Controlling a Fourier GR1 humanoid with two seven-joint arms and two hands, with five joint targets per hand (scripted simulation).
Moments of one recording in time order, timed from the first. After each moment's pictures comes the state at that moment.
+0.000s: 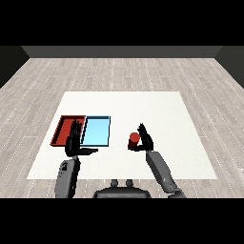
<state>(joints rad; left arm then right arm) -0.03 0.03 0.05 -1.59 0.08 -0.04 -0.41 -0.32 0.00 0.14 -0.93 -0.28 0.04 -0.48</state>
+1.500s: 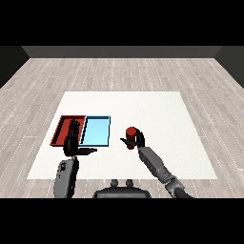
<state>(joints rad) -0.03 0.04 0.06 -1.61 0.09 -0.05 -0.41 -0.52 0.00 0.38 -0.67 -0.49 -0.32 -0.55</state>
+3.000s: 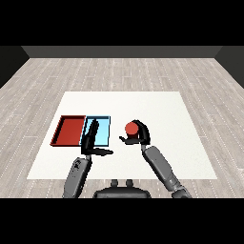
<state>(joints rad) -0.08 0.00 -0.18 -1.58 0.04 0.06 -0.28 -0.37 -0.07 0.39 -1.35 -0.19 -0.42 -0.28</state>
